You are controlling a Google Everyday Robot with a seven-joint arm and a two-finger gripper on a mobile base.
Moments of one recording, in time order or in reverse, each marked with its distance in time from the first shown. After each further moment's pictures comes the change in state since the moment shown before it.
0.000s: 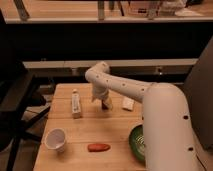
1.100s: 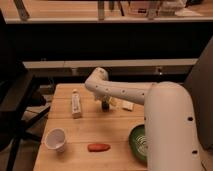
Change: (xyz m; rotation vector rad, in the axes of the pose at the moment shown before) arm 0.032 0.002 0.014 0.018 0.230 -0.144
